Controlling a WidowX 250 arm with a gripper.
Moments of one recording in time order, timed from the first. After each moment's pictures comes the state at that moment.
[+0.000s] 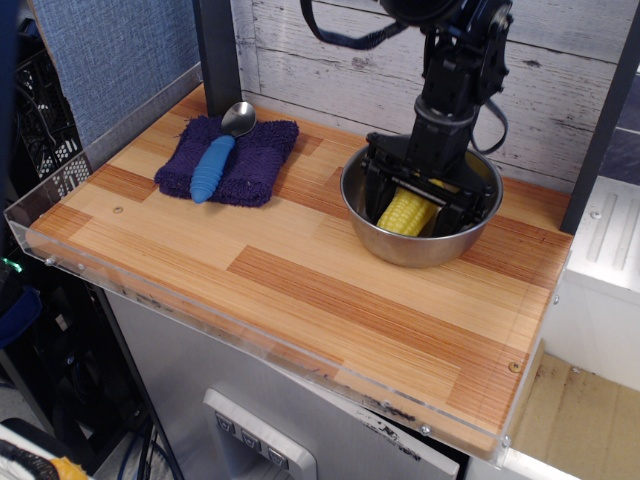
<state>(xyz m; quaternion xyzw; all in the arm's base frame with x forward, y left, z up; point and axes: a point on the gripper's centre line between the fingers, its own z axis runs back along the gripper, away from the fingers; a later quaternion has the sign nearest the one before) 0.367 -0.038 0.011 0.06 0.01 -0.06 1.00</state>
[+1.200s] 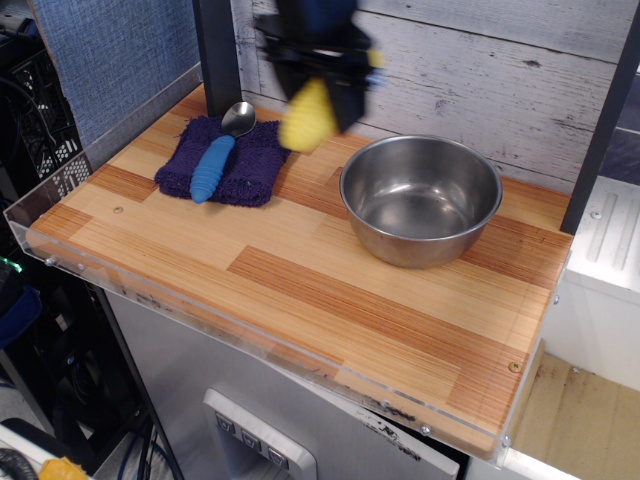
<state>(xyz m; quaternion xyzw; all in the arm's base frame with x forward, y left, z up) 0.325 0.043 0.122 -0.06 -0.11 -0.13 0.98</state>
